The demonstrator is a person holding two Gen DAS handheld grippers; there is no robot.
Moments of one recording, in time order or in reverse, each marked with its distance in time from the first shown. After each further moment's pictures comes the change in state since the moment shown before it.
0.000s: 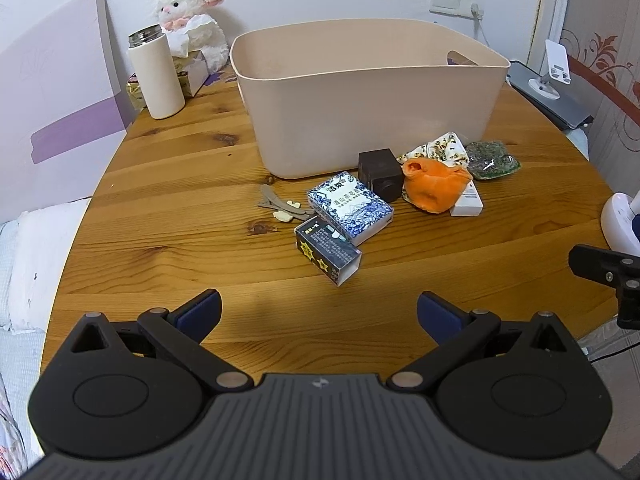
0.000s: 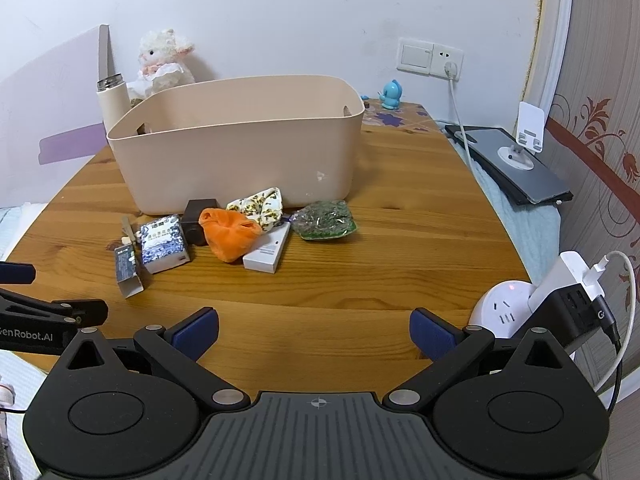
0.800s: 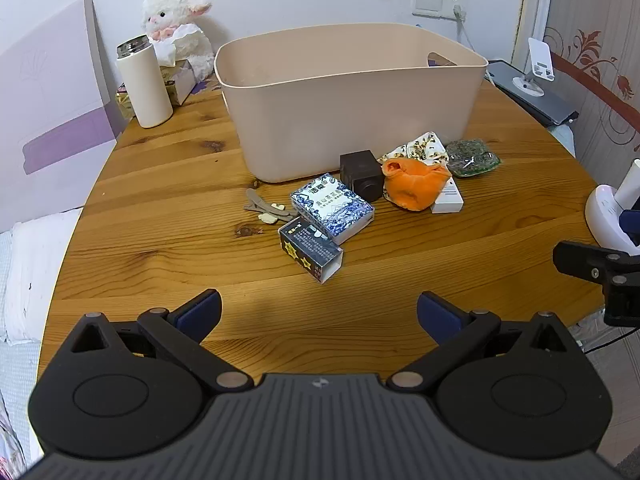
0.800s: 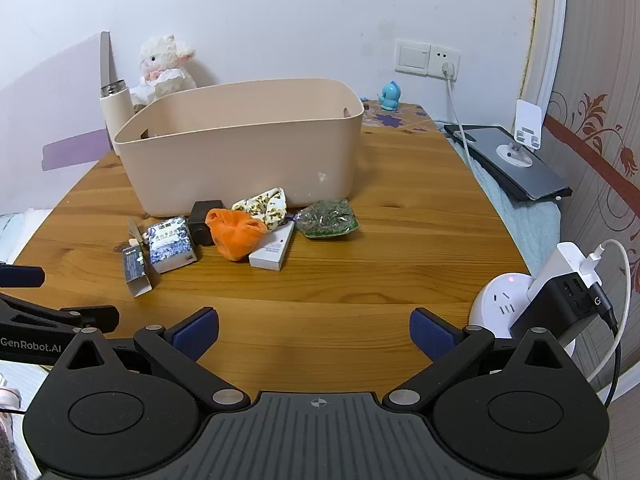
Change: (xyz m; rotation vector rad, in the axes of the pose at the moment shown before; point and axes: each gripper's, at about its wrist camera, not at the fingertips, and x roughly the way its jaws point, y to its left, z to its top) left arm -0.010 -0.007 -0.005 0.030 -0.019 -0.028; right arm -0.008 0.003 -0.006 0.016 -0.012 0.005
